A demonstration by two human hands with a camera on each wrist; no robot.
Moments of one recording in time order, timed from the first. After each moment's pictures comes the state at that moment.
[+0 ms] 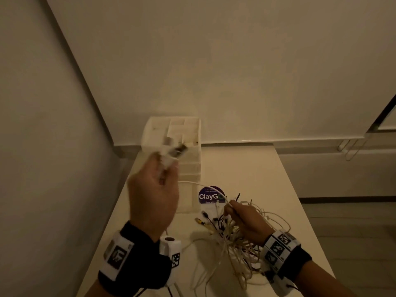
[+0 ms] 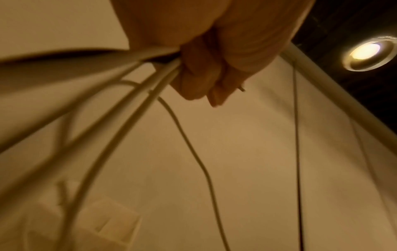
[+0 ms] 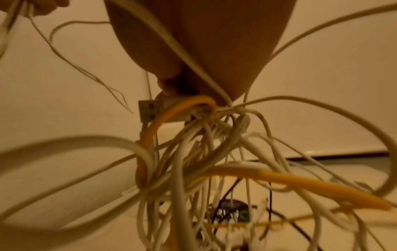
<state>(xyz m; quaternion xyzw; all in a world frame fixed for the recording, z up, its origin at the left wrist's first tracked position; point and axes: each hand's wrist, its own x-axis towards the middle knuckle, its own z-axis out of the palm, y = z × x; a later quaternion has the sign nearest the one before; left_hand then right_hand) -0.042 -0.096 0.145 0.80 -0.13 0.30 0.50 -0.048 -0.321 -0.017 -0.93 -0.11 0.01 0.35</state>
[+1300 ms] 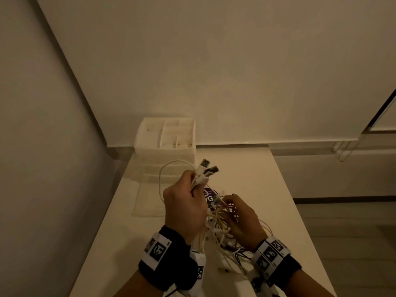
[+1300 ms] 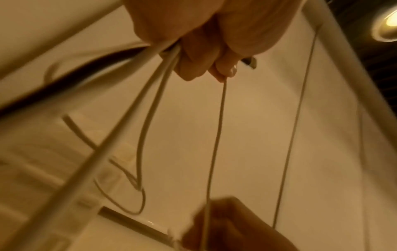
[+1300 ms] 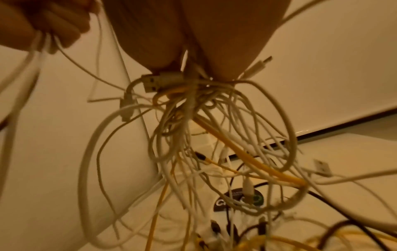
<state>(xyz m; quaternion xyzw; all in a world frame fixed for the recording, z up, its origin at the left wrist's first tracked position) -0.026 -0.144 0.092 0.80 -0.19 0.30 0.49 -0.054 -0.312 -0.014 -0.88 -0.07 -0.13 0.45</state>
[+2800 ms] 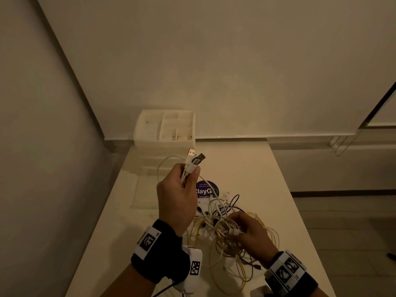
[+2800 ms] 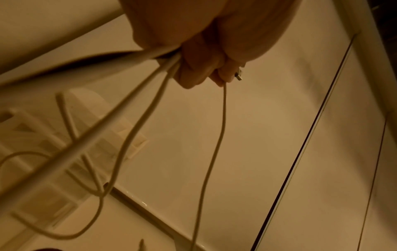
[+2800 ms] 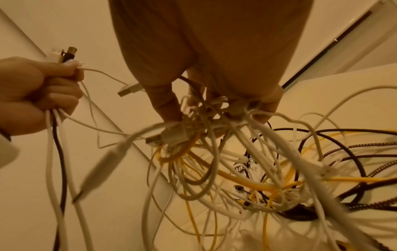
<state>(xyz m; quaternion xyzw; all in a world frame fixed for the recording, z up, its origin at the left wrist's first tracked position) -0.028 -0.134 0.082 0.77 -0.12 0.22 0.58 -0.100 -0.310 -0.016 -0.80 0.10 0.06 0.59</state>
